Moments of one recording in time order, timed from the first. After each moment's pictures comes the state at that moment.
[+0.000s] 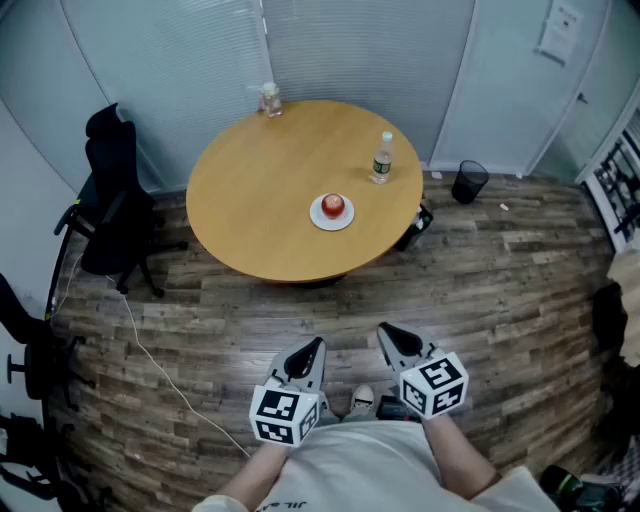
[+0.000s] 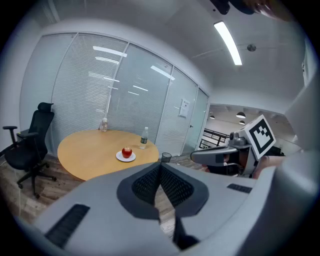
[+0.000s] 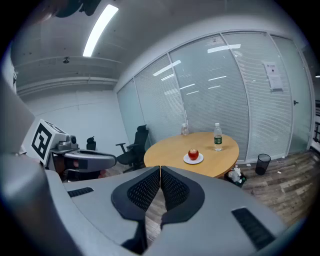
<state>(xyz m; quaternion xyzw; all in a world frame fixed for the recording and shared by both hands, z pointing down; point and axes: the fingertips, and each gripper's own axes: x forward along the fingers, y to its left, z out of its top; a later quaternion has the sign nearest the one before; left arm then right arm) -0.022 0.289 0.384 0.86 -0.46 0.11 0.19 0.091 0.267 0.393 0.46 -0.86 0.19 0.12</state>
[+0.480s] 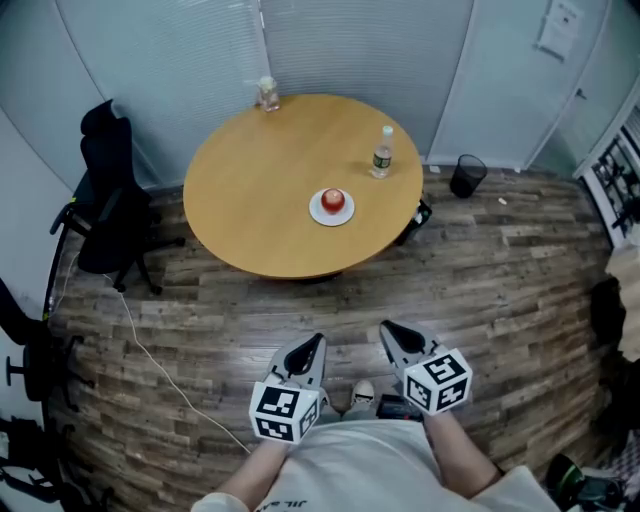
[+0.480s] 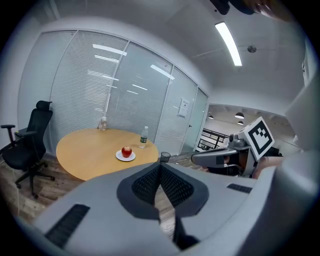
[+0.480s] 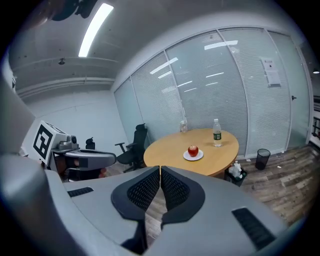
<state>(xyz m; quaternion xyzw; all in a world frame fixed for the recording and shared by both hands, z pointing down) -0.028 0.281 0.385 0.87 -0.45 0.11 0.19 0.089 0.265 0.401 0.46 -0.86 0.21 0.12</state>
